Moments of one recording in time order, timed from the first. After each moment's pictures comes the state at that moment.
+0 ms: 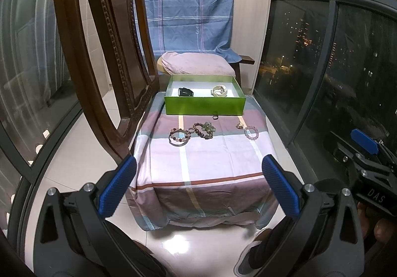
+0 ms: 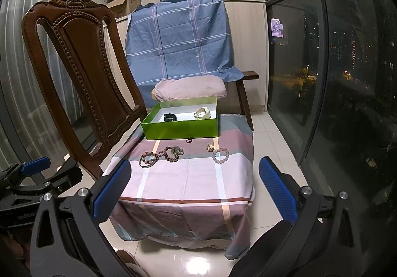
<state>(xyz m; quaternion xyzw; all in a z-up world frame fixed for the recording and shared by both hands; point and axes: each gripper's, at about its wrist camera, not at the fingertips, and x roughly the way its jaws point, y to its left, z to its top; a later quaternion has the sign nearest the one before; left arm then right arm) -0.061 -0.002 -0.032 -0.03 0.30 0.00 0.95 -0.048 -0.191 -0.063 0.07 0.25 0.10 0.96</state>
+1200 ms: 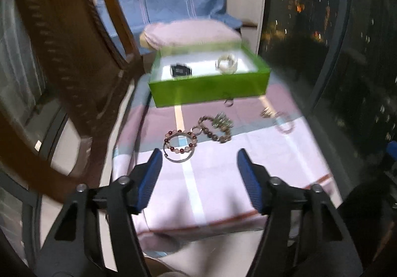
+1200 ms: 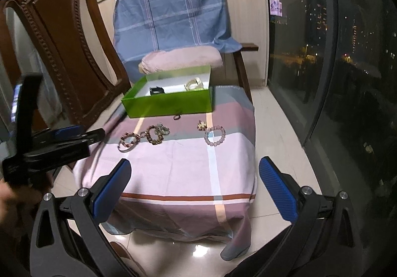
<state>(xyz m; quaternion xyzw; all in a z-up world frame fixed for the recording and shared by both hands) 0.109 0.005 -0.114 0.04 0.40 -0.02 0.92 0.038 -0.192 -0.132 0.07 0.33 0.10 0.94</state>
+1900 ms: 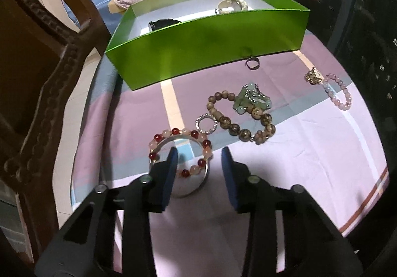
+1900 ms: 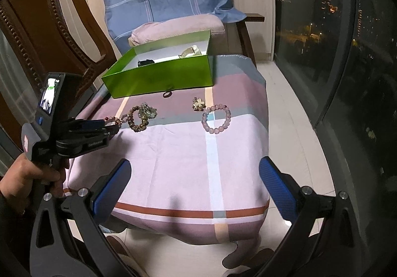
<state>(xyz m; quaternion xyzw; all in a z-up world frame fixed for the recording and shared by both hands) 0.213 0.010 -0.203 0.10 0.48 -0.04 0.87 0.106 -0.187 -0.193 0.07 0.40 0.11 0.91</state>
